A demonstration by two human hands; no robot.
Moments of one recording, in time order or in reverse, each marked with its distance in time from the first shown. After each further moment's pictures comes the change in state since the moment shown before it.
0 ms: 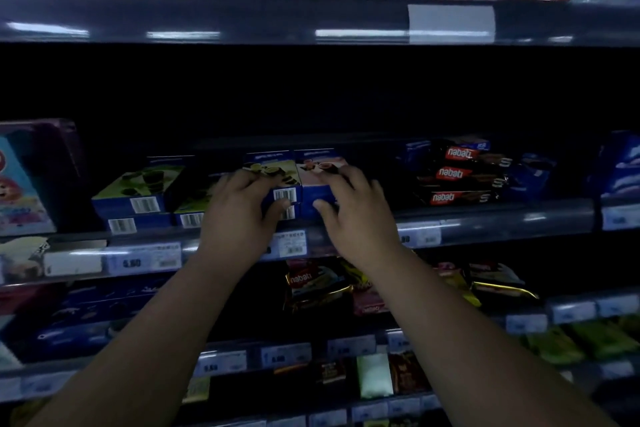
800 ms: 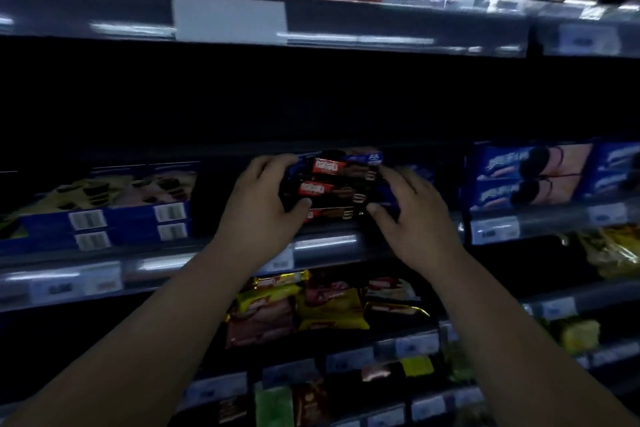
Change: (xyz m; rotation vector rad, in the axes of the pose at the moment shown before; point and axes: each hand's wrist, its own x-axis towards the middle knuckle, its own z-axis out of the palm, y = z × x) left_hand 0.060 0.216 0.109 -0.377 -0.141 -0.051; right_hand -0.043 0.259 -0.132 -0.067 0.026 0.169
